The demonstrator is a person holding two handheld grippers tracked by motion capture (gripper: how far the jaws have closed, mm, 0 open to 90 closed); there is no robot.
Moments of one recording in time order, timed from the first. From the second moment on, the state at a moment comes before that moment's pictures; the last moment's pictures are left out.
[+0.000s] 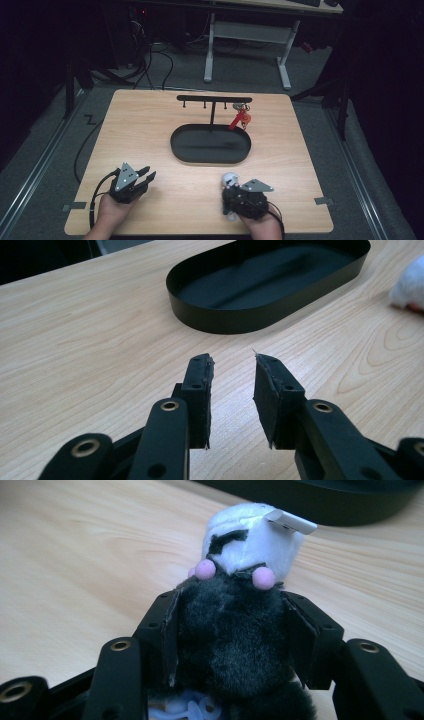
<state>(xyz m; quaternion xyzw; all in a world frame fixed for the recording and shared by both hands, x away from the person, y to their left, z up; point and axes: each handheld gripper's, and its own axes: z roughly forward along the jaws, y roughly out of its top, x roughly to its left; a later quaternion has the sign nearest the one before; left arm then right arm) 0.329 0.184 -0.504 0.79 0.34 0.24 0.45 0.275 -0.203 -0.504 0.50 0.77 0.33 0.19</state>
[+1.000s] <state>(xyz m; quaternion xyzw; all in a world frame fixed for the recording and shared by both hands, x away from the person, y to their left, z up) 0.328 0.179 -0.505 0.81 0.31 0.23 0.45 0.298 -0.247 -0.451 0.54 0.81 0.19 0.14</state>
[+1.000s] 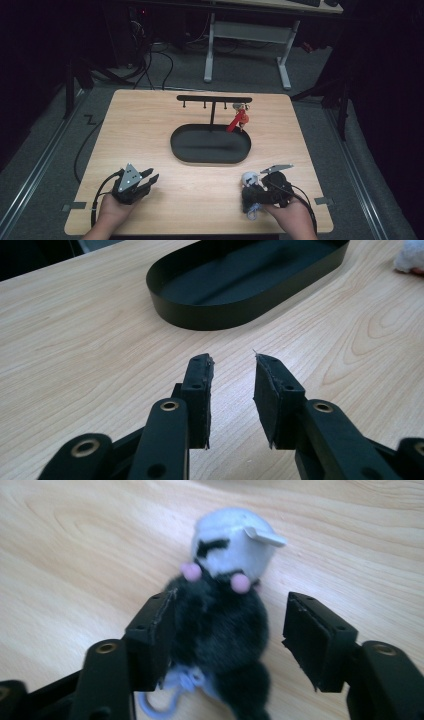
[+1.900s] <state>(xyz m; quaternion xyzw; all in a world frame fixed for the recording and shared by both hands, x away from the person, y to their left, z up) 0.327 0.177 -0.505 0.81 0.31 0.22 0.45 0.304 -0.195 -0.448 0.46 0.88 0.11 0.08</state>
